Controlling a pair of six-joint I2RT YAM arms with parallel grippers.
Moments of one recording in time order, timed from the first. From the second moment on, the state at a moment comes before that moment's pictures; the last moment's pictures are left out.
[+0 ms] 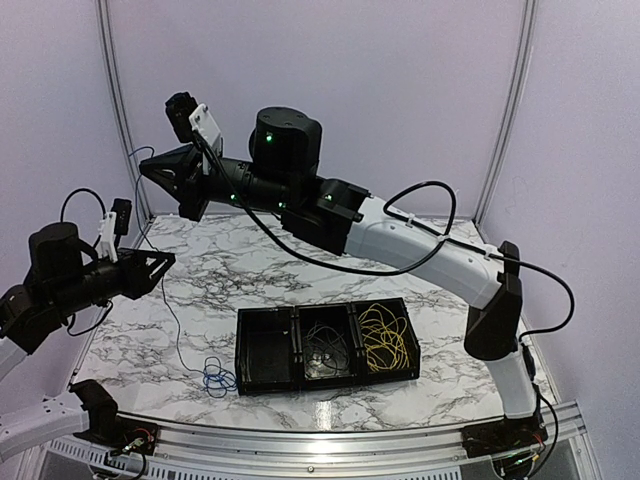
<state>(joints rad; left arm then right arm) -0.54 0.59 0.74 -0.44 0.12 -0.35 1.17 2.22 2.40 0.04 -0.32 -0.06</state>
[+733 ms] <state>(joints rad) -0.54 0.62 0.83 -0.45 -0.12 -0.40 1.09 2.14 2.09 -0.03 -0.29 -0.08</state>
